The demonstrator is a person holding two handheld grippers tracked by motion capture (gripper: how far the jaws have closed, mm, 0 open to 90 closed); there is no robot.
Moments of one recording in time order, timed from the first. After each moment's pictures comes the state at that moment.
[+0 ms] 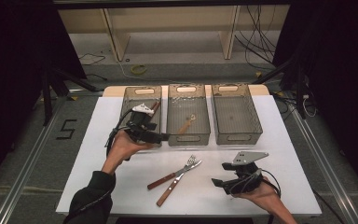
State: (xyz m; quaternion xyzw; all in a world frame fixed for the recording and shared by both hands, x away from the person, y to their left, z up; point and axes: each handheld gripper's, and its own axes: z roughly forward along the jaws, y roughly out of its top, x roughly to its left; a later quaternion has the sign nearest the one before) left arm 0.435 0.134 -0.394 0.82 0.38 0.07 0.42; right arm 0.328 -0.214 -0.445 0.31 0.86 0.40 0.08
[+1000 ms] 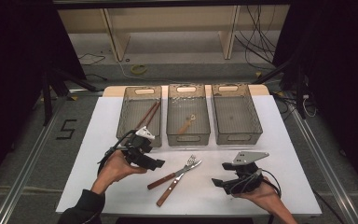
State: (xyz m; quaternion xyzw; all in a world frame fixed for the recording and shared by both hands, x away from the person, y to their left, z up) left arm 0.388 0.135 -0.422 0.88 0.34 0.05 0.32; right arm 0.327 -0.214 -0.445 0.31 0.86 0.40 0.08
